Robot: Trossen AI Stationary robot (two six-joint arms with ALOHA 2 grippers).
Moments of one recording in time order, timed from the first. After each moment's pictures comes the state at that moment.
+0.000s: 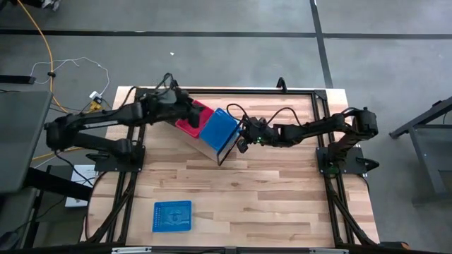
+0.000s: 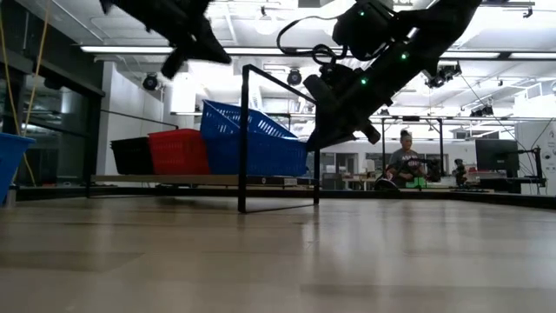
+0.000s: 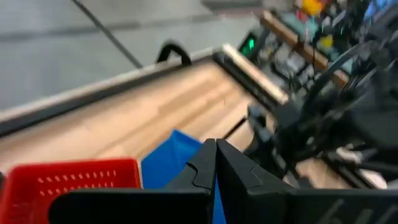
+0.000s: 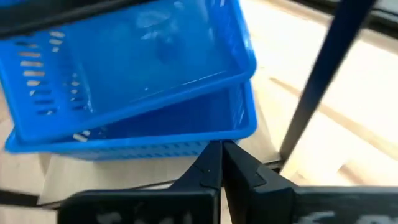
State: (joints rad) left arm 0.42 1.08 0.86 -0.19 -0.16 -0.55; right arm -0.09 1.62 0.82 0.14 0.35 0.51
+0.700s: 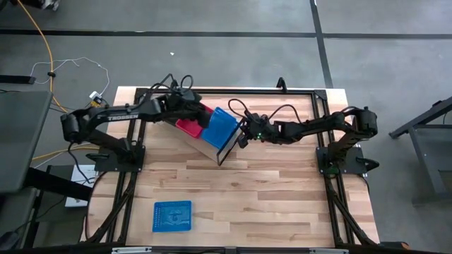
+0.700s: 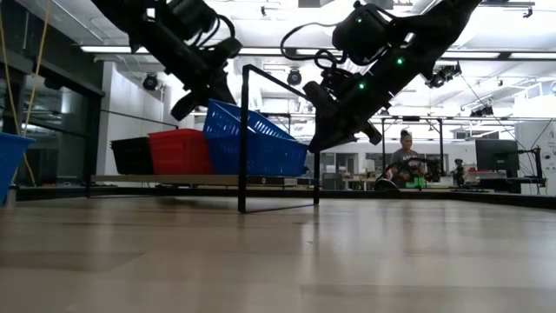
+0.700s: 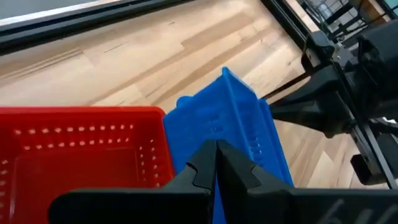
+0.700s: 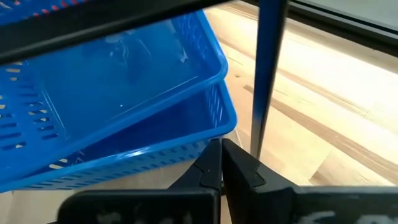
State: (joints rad) left arm 0.55 1.34 0.86 -0.19 0.04 -0.57; right arm -0.13 1.62 0.82 0.14 0.37 0.52
